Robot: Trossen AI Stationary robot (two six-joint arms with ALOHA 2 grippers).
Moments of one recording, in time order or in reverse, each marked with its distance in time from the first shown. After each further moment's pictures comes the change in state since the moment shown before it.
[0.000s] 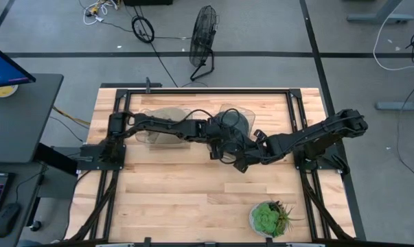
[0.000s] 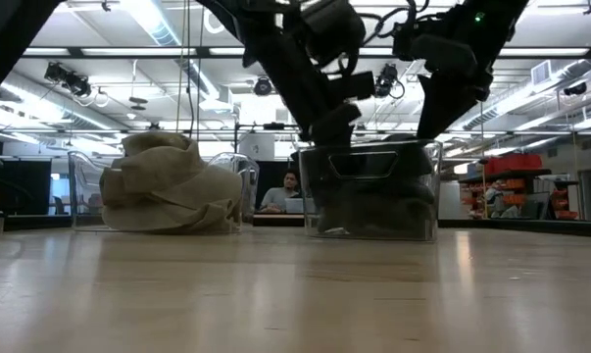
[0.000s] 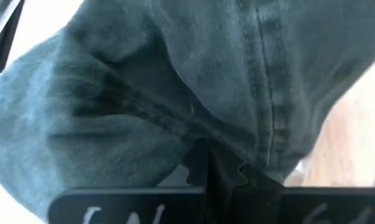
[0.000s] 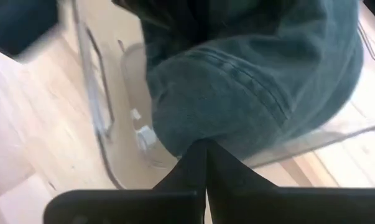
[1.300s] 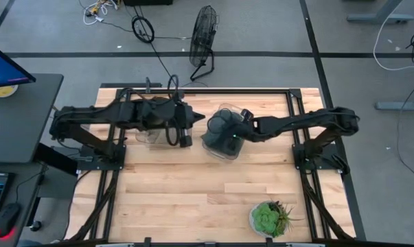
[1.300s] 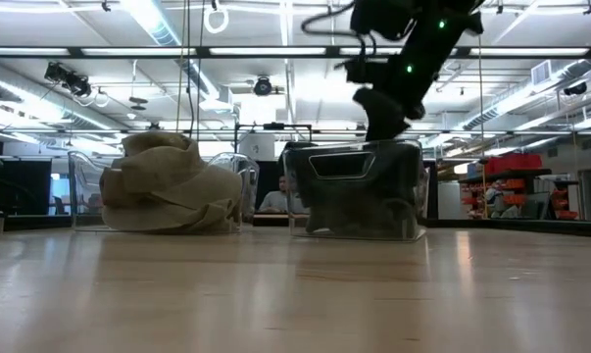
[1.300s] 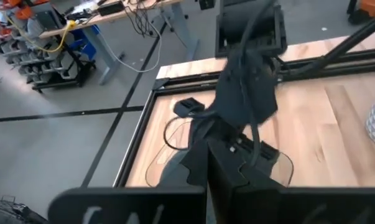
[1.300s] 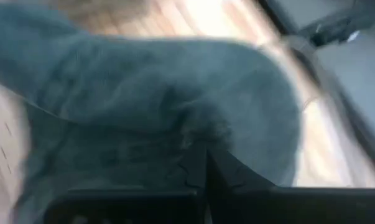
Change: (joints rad) left arm -0.100 -0.631 0.013 -0.161 -0.139 0.049; right arm -0.288 0.070 0.012 0.309 0.010 -0.483
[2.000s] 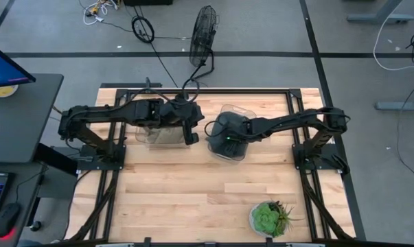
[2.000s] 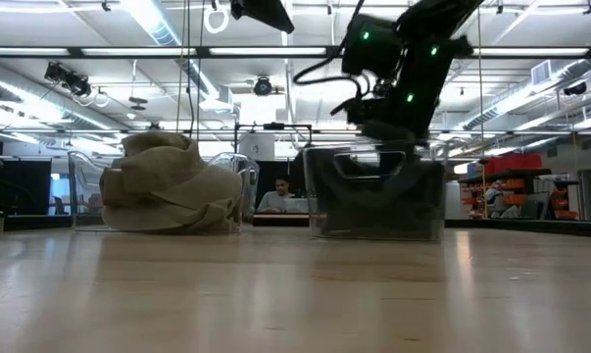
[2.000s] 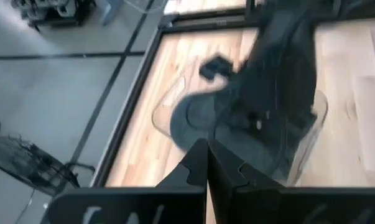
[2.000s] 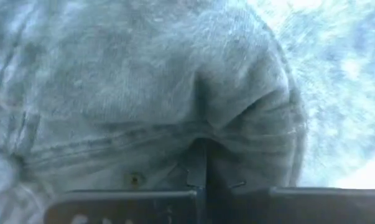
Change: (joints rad) left arm 0.075 0.098 -0.001 -0.123 -0.004 -0.082; right arm -0.039 0.155 0.010 -0.096 -0.187 0.093
